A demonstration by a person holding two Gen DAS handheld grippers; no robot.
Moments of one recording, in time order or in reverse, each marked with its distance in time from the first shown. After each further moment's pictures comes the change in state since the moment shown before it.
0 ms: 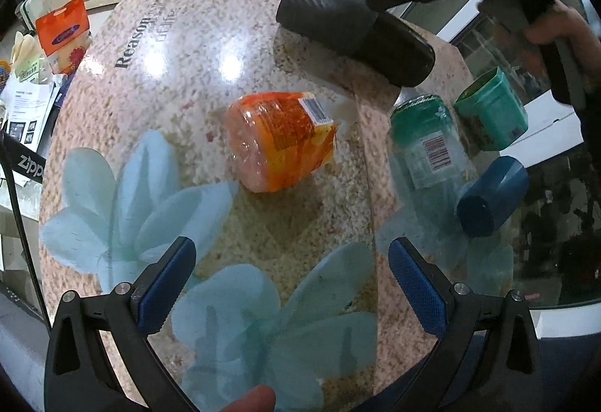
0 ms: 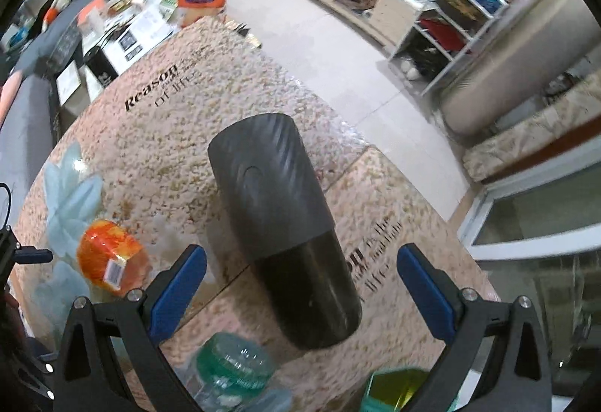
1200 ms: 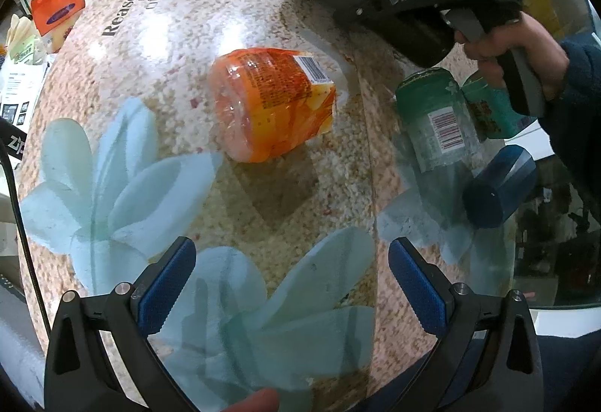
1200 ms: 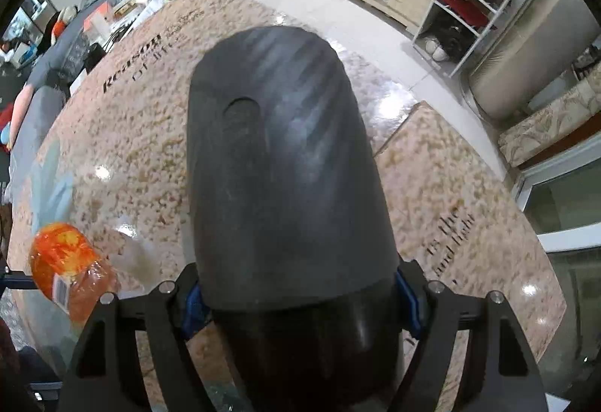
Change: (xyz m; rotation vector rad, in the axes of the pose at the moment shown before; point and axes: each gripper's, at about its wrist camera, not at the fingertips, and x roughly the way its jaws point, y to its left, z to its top) left arm 0.027 -0.007 -0.016 -0.031 0.059 -0.018; right arm 0.023 -0.040 -0.041 0.090 -0.030 0.094
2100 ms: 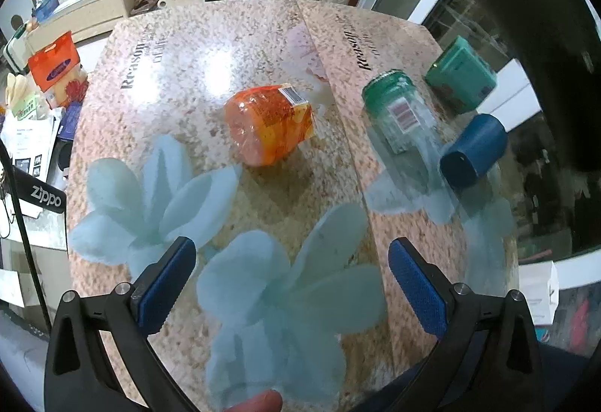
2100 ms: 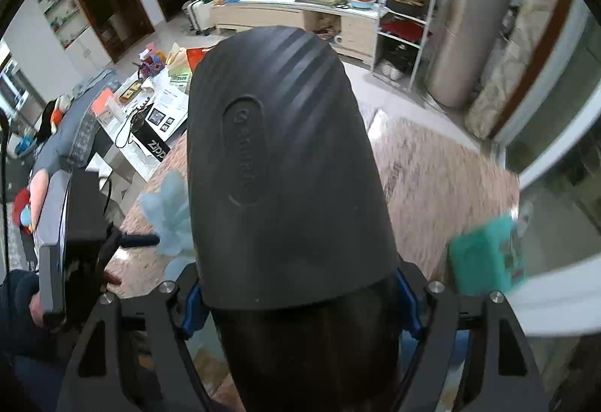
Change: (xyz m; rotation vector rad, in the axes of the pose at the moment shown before) left arm -0.077 0.005 -0.025 0.188 -0.079 0.023; right arm -0.195 0.104 -0.120 0.287 -0.218 -0.017
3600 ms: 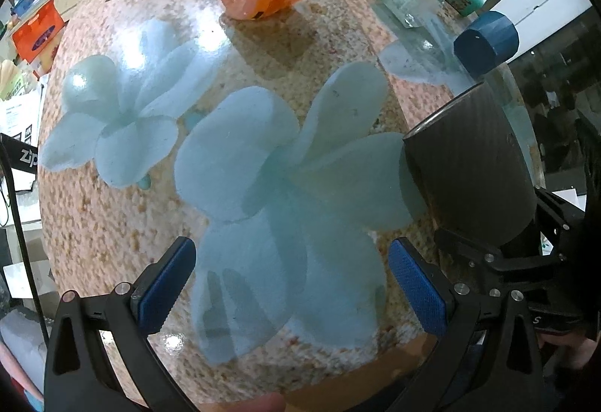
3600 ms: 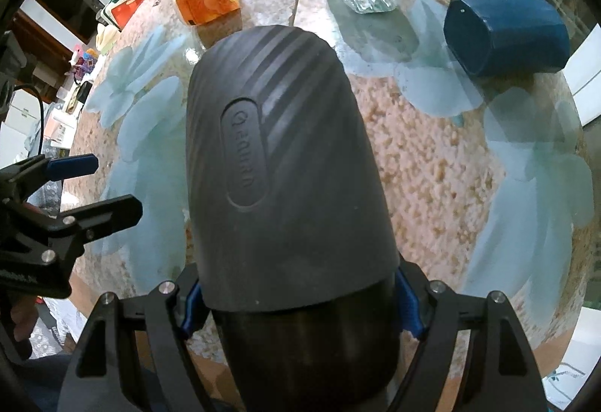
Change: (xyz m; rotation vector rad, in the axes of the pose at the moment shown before) left arm 0.047 -0.001 -0.079 0.069 0.188 0.022; right arm 0.132 0.085 -0.142 0.359 0.199 -0.069
